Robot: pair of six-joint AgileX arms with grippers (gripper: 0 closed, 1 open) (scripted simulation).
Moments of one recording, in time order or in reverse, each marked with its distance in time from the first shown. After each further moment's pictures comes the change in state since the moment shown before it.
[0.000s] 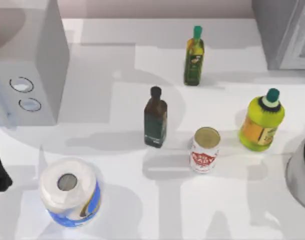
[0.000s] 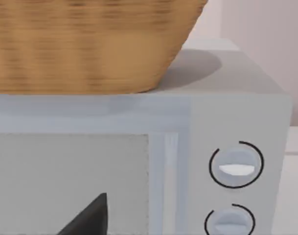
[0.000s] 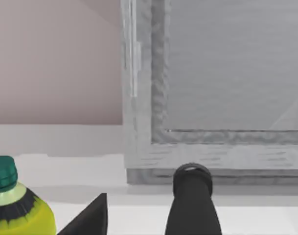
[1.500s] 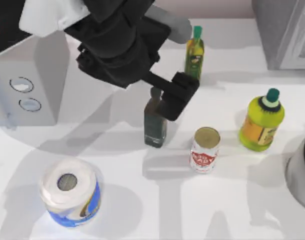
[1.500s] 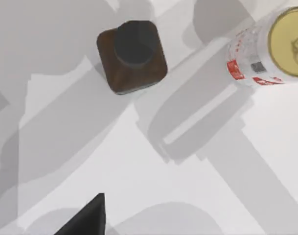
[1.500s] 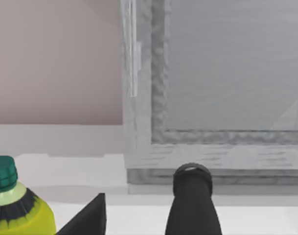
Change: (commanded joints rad) left arm -0.708 1.745 1.672 -1.150 0.064 -0.028; right arm 0.000 0.000 0.000 0.000 0.000 0.000
